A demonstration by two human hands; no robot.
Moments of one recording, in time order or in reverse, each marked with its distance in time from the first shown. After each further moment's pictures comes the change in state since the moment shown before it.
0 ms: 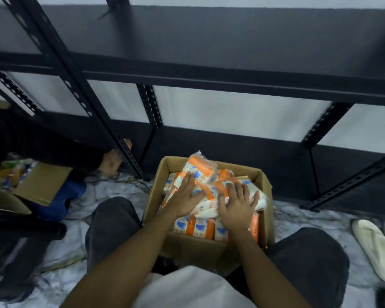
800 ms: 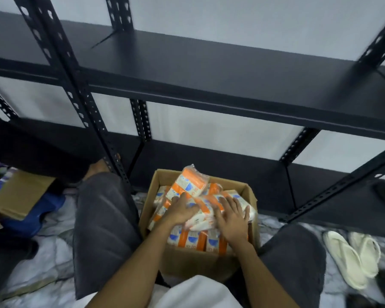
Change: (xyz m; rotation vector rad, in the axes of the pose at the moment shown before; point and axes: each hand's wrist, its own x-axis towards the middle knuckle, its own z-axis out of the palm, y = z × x) left_hand -0.006 0.013 -0.004 -0.100 -0.005 -0.167; right_hand -0.012 0.005 -0.042 0.159 -0.210 -0.012
